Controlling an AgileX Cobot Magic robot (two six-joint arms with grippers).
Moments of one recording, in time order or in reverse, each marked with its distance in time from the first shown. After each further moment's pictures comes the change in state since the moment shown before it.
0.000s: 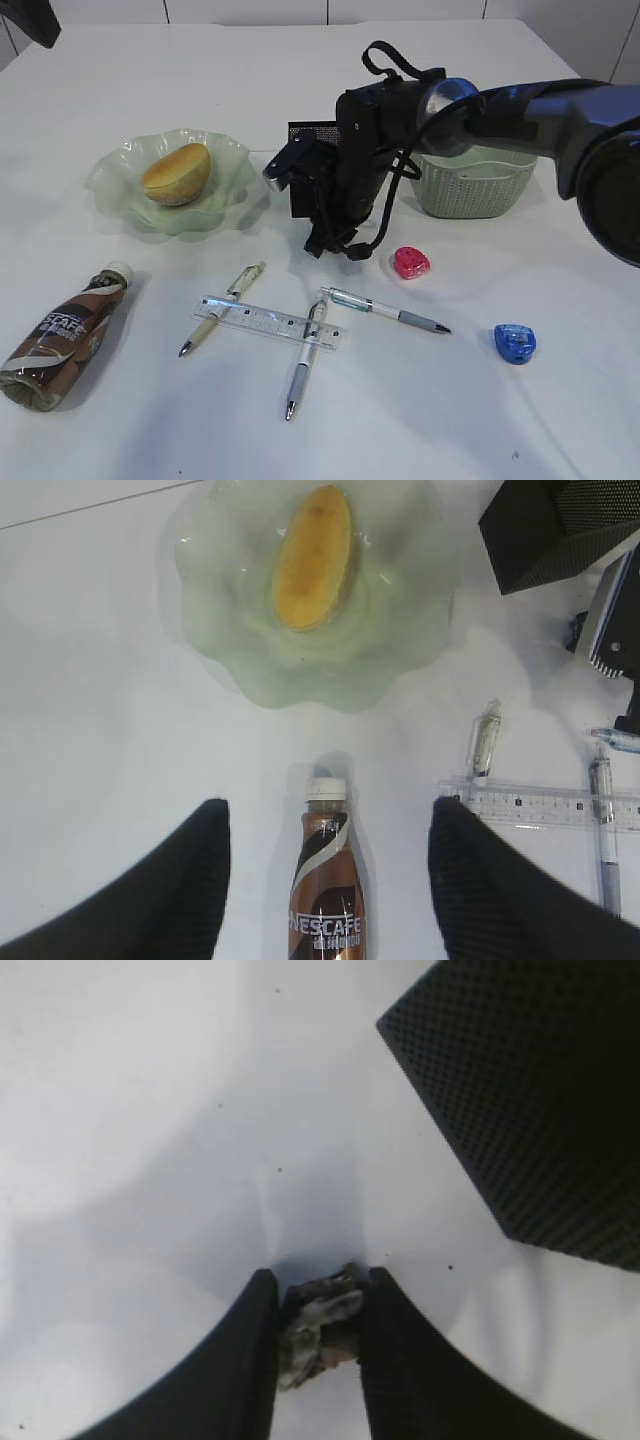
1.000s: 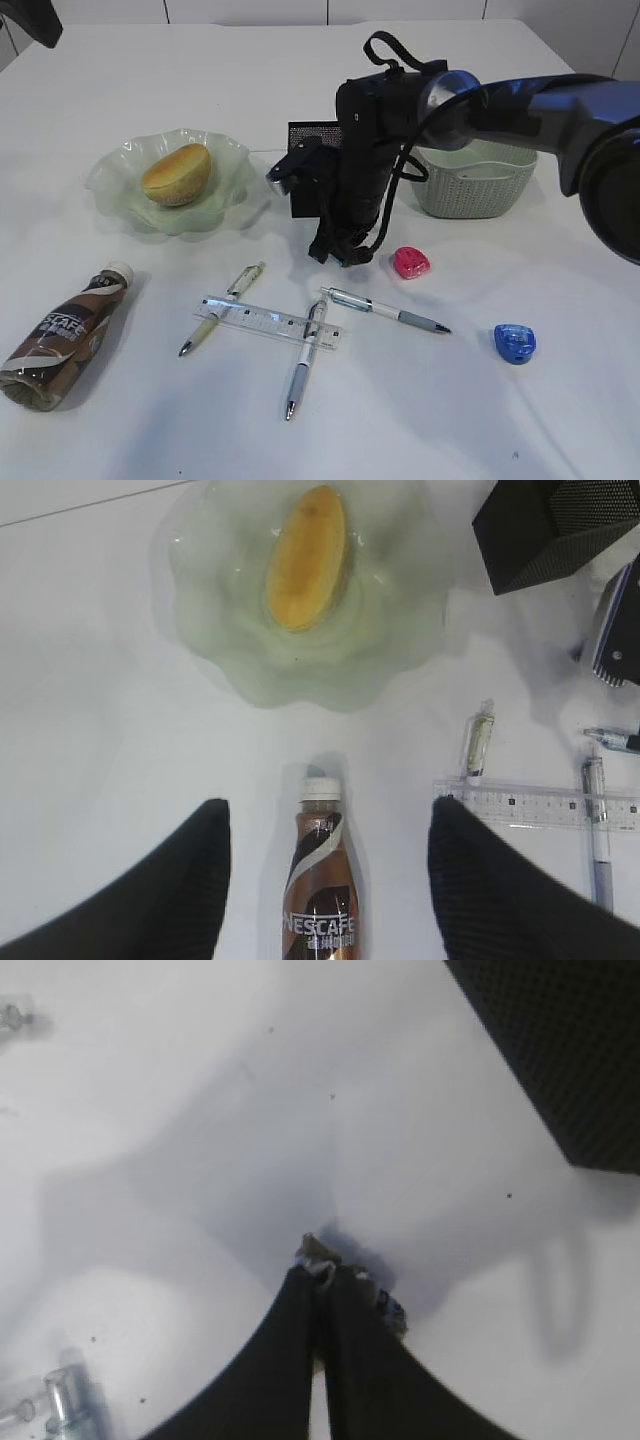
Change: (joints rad) left arm 0.000 0.000 0.000 -0.006 0.000 0.000; right arm 0.000 -0.002 -0.017 0.025 0.153 0.019
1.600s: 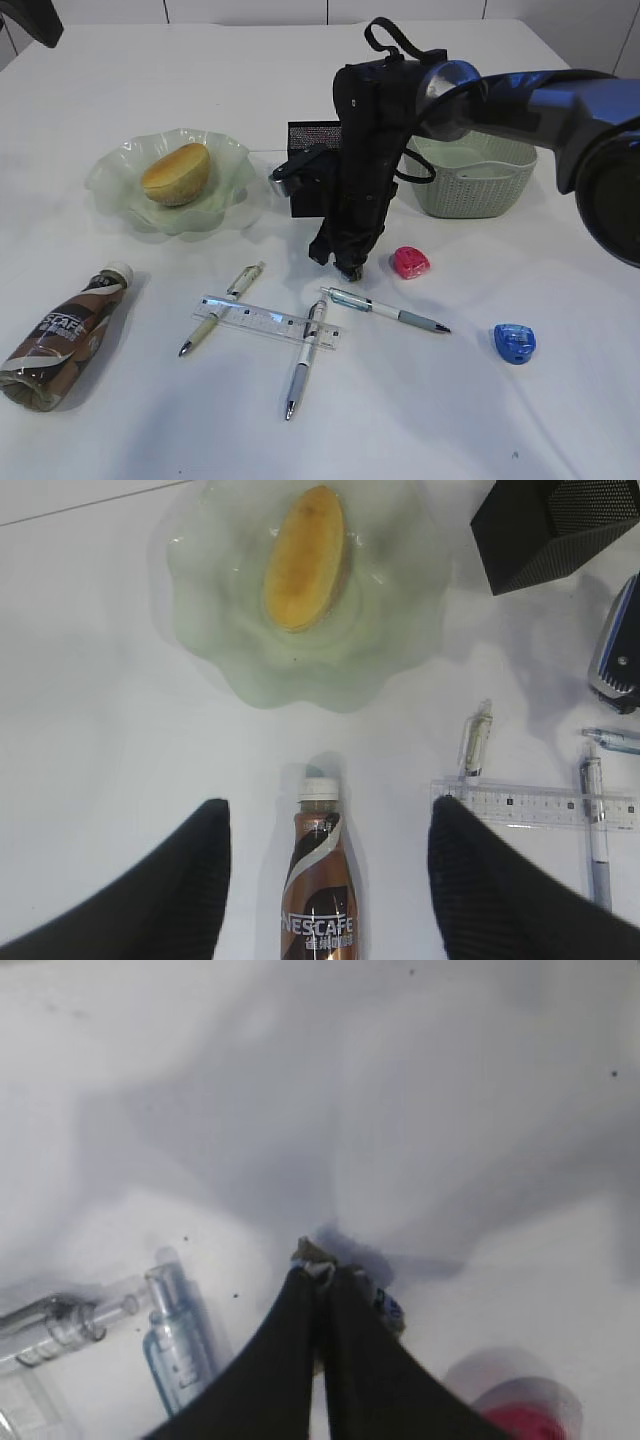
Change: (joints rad) left arm 0.000 0.000 0.000 -0.004 0.000 0.000; right arm 0.000 0.000 -0.059 0.040 0.195 0.067
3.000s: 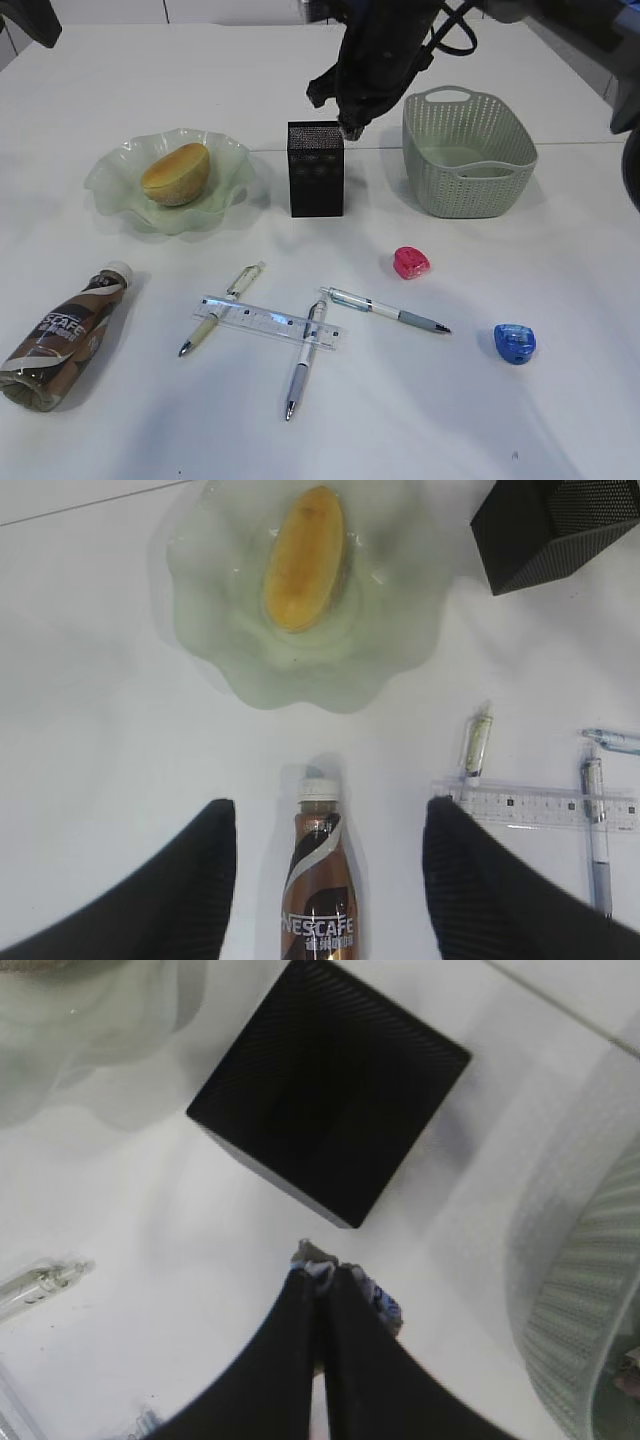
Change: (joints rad) left arm 0.000 0.000 0.000 0.000 0.000 0.000; right arm -0.071 -0.041 -0.382 0.013 0.071 0.254
